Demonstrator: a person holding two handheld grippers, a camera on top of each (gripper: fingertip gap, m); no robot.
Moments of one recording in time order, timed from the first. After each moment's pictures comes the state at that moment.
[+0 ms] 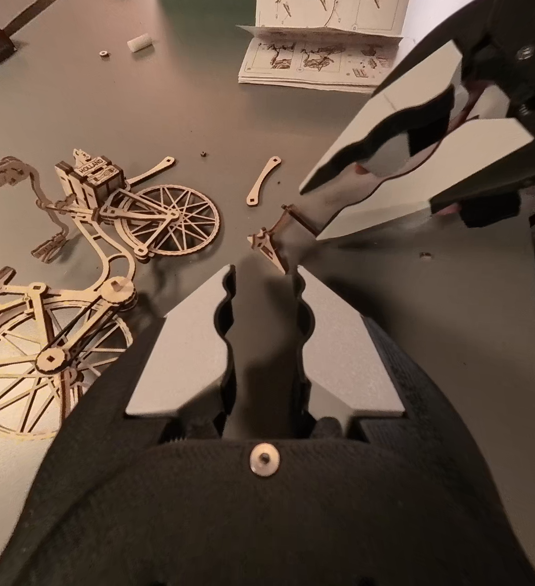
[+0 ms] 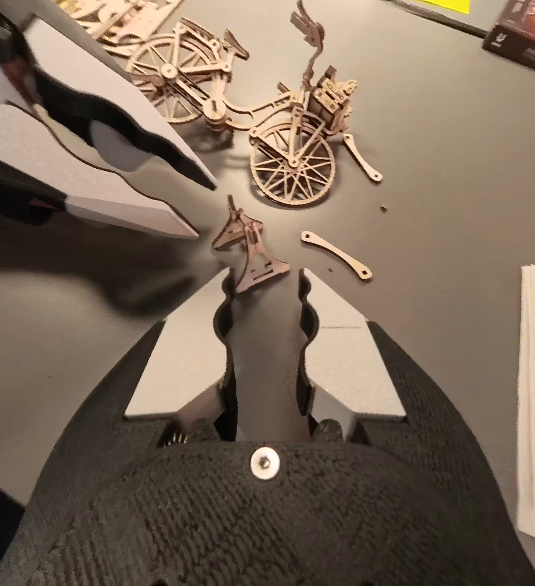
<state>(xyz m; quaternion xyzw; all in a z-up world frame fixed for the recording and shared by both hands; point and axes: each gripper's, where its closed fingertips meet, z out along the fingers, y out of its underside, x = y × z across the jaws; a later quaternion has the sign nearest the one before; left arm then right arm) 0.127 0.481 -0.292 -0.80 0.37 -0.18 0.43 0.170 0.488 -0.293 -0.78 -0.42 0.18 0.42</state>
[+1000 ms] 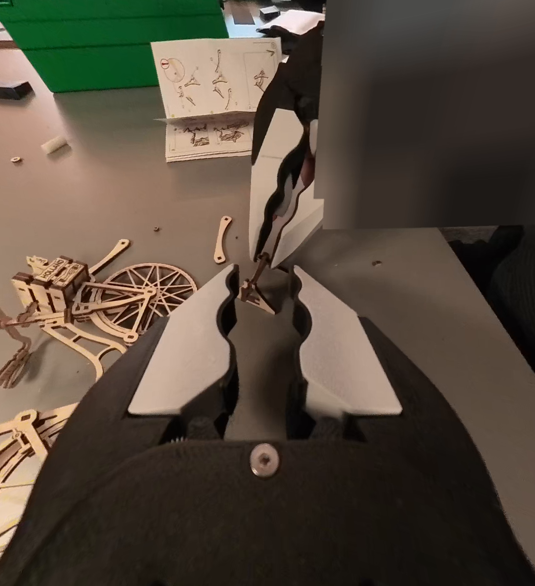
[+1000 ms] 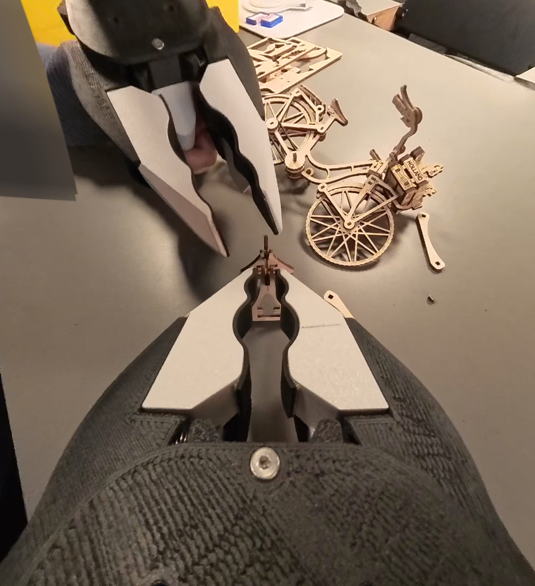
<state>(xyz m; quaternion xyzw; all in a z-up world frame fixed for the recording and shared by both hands) 0.139 0.474 -0.269 -0.69 0.48 -0.31 0.44 0.152 0.499 -0.280 -0.66 -0.56 0.33 0.37</state>
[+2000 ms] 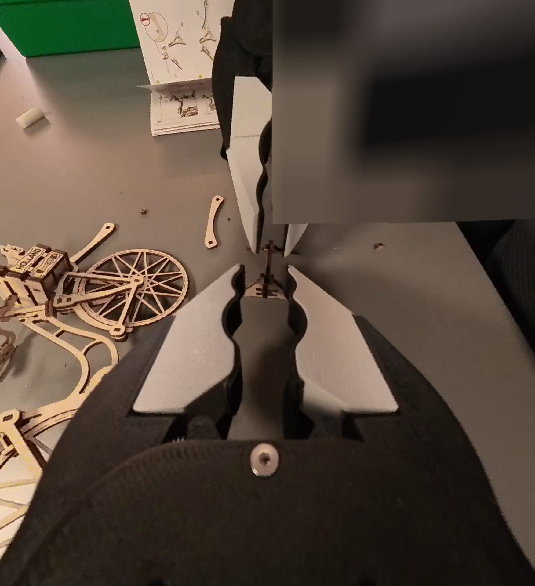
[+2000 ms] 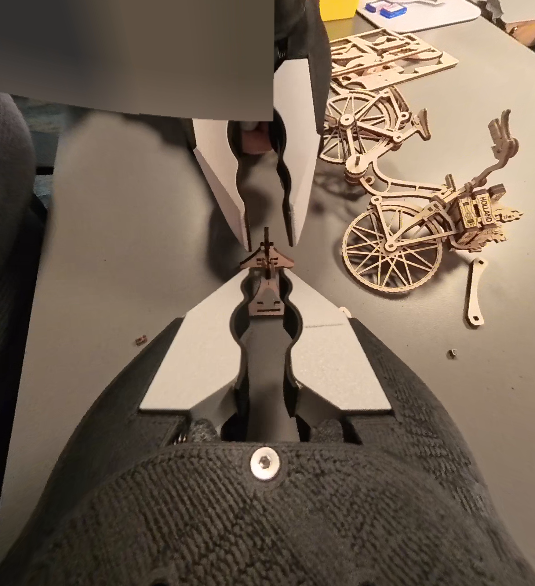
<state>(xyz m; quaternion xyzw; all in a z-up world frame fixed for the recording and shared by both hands) 0.141 0.471 -0.281 -0.71 0.50 -0.29 0.41 0.155 0.489 -0.286 -0.55 -0.68 0.38 0.31</state>
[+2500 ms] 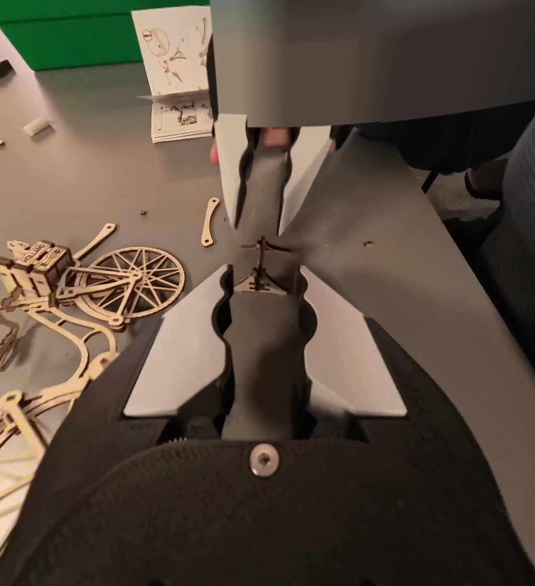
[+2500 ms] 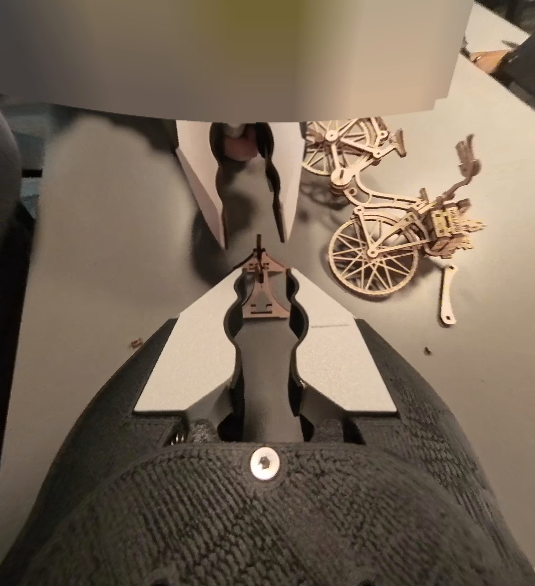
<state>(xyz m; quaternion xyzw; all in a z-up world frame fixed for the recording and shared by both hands) 0.138 0.465 -0.276 -0.70 0.49 -0.30 0.43 0.153 0.489 -0.272 -0.55 -0.67 0.37 0.34</state>
